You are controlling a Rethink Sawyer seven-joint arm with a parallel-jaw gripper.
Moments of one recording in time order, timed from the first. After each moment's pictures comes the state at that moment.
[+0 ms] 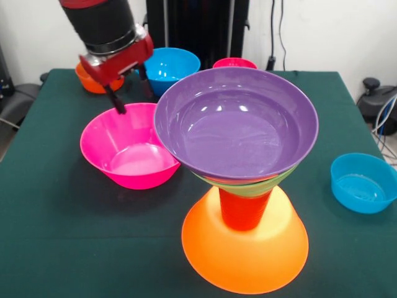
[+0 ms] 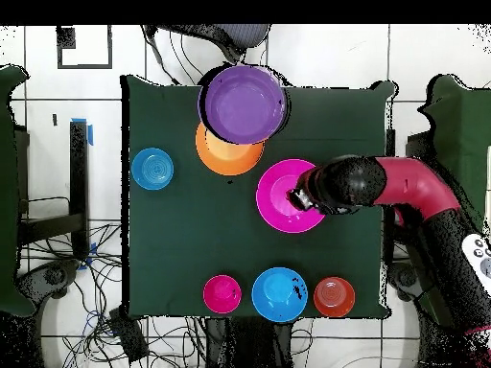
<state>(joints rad) -1.00 -0.57 0.85 1.63 -0.61 1.04 1.08</state>
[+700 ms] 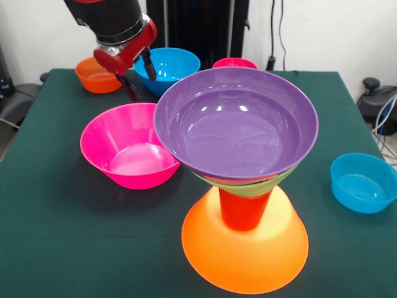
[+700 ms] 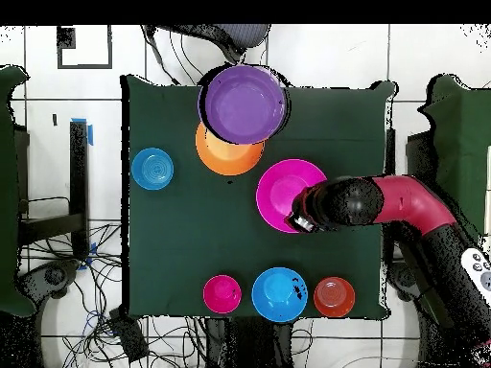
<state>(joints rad) -1.09 -0.56 0.91 1.74 -0.64 1.05 0.84</state>
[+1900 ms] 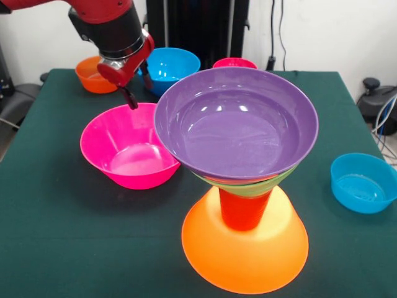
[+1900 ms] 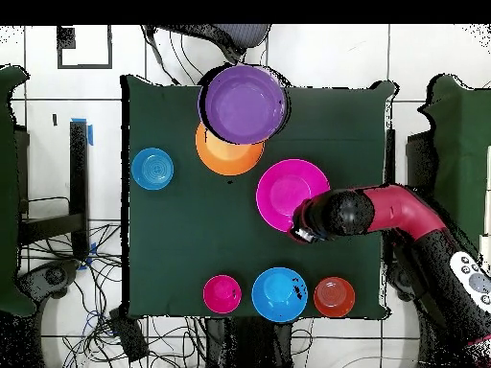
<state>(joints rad) -1.10 -0.50 0.90 1.76 -0.76 1.05 0.84</state>
